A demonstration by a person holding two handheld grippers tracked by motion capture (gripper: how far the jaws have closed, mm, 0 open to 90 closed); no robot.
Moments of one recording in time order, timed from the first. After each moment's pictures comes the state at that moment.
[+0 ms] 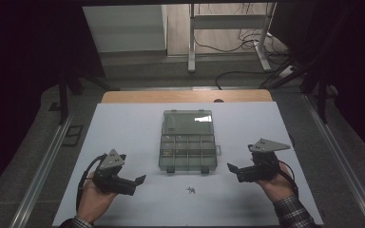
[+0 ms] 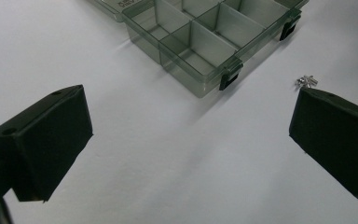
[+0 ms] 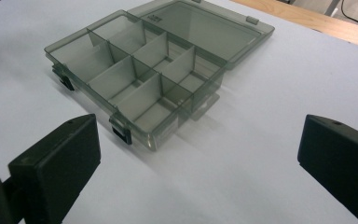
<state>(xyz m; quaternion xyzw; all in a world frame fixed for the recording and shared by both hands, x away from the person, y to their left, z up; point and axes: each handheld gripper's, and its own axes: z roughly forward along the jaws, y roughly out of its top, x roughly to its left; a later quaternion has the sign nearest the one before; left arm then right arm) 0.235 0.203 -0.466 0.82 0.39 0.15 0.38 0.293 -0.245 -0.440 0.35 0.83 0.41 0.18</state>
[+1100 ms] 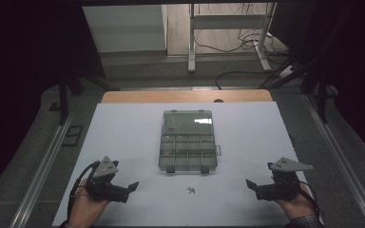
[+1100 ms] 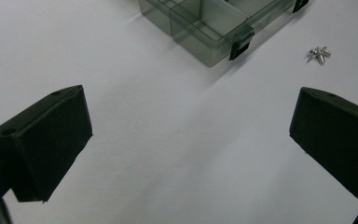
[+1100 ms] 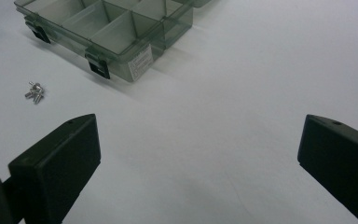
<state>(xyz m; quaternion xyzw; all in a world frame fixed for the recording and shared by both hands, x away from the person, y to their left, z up) 0.219 0.215 -0.475 0.83 0.40 0.16 0.36 0.254 -0.296 -0.464 0.40 0.81 0.38 0.18</state>
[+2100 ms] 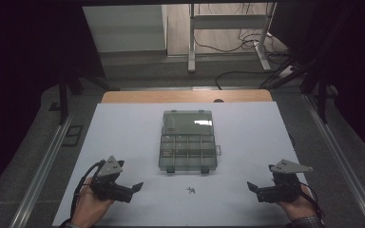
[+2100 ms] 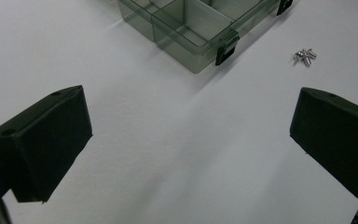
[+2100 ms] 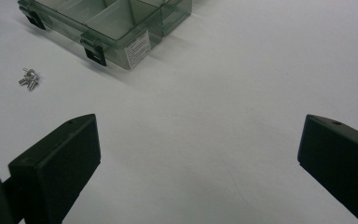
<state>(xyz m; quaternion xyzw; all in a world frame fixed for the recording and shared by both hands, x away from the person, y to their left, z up) 0.226 0.207 -0.478 0.83 0.38 0.14 0.37 0.253 -0.299 -0.468 0.40 0.82 0.37 0.18</state>
